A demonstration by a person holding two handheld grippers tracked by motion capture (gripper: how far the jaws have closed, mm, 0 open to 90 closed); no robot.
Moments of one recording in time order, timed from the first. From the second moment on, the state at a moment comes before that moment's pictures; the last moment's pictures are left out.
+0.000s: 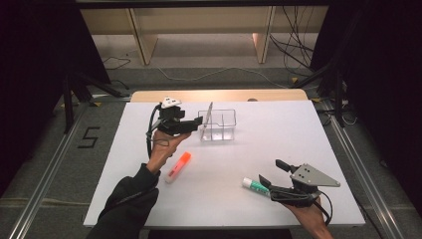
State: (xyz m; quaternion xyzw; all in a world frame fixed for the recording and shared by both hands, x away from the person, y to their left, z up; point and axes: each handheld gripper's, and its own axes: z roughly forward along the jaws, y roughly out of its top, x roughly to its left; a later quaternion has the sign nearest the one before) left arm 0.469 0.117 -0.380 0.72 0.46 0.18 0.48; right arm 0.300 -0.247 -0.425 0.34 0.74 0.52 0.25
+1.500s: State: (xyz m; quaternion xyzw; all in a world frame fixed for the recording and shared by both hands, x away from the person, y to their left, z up) left arm 0.443 0.135 -0.400 0.80 0.46 0.12 0.36; right arm 0.301 -0.248 -0.426 0.34 0.74 0.52 0.24
